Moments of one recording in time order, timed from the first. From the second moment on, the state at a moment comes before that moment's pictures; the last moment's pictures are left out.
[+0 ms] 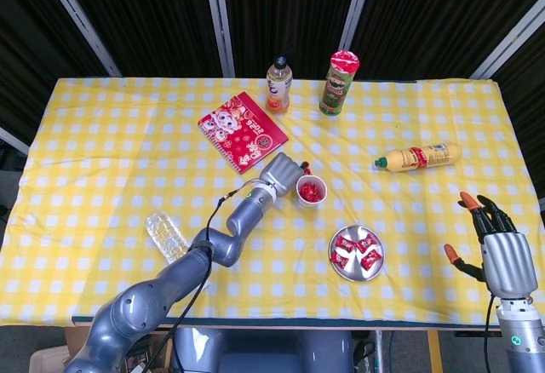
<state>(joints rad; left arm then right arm) -1.48 -2.15 -0.30 -0.40 0.87 0.38 0.59 0.13 -1.16 0.09 -1.60 -1.56 1.58 0.08</state>
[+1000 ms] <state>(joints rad) -1.44 -2.09 -0.28 -0.49 0.93 0.41 0.56 0.12 -1.17 0.08 -1.59 -1.59 1.59 0.05</state>
